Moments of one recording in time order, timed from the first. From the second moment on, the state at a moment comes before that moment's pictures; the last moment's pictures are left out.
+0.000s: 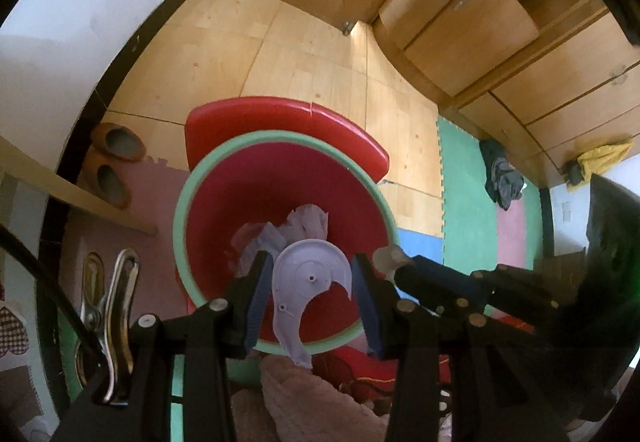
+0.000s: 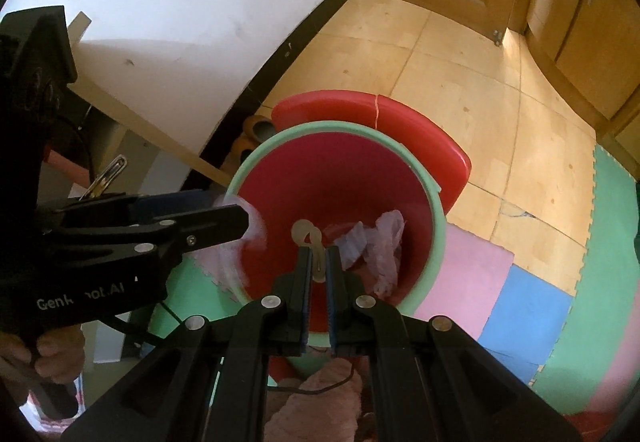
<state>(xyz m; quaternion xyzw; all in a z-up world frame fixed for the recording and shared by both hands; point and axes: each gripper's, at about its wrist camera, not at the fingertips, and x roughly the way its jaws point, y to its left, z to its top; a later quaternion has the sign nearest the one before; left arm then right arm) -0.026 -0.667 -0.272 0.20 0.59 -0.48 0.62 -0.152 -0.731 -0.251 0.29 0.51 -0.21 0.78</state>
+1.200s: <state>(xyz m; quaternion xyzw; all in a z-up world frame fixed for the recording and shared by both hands) -0.024 -0.635 -0.220 0.19 0.58 -0.45 0.65 -0.154 -0.709 -0.200 0.26 0.48 -0.23 0.81</state>
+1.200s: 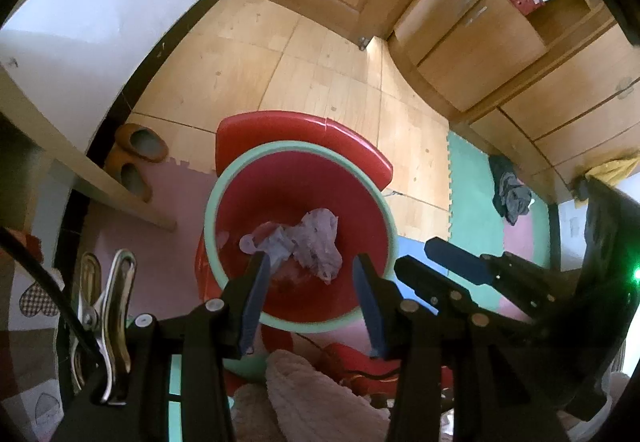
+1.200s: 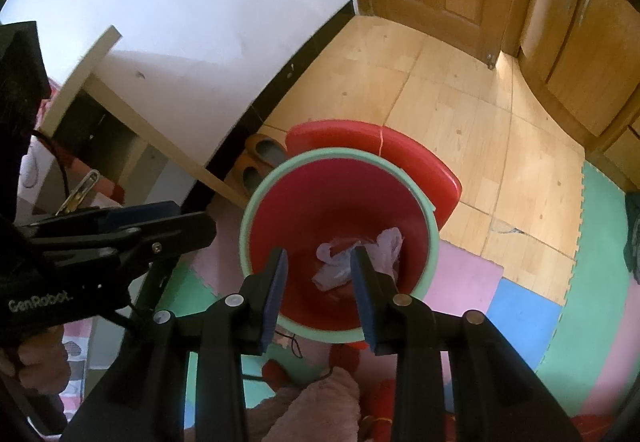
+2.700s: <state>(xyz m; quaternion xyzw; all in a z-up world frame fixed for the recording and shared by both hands) 0.046 -0.412 -0.046 0.06 0.51 -0.31 0.80 -0.049 -0.517 -0.048 0.14 0.41 -0.03 0.90</state>
